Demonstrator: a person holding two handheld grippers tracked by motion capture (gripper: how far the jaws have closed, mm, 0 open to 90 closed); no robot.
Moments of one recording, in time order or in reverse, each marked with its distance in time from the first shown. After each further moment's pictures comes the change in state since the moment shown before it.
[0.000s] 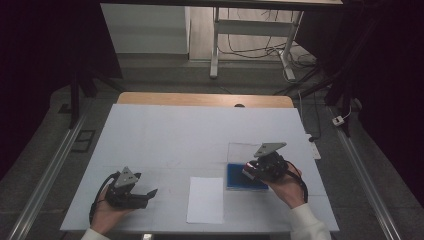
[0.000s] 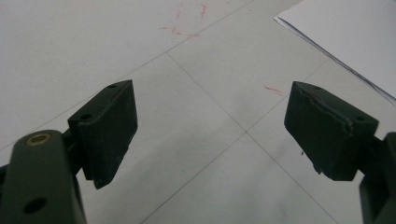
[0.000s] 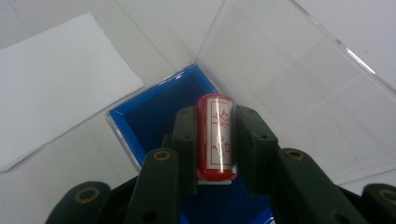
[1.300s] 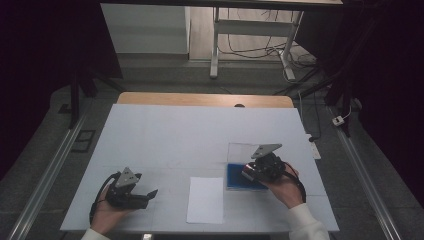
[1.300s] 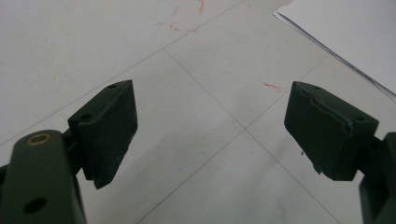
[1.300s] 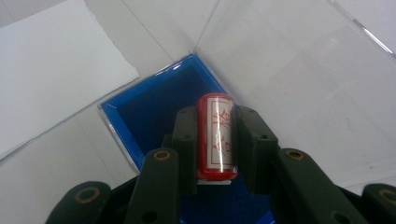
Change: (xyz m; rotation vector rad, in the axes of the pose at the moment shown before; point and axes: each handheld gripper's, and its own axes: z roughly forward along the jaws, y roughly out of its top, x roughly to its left) left arm 0.000 0.000 0.001 0.013 -0.006 0.003; right arm 0.001 -0.002 0.011 0.034 -0.011 -0.015
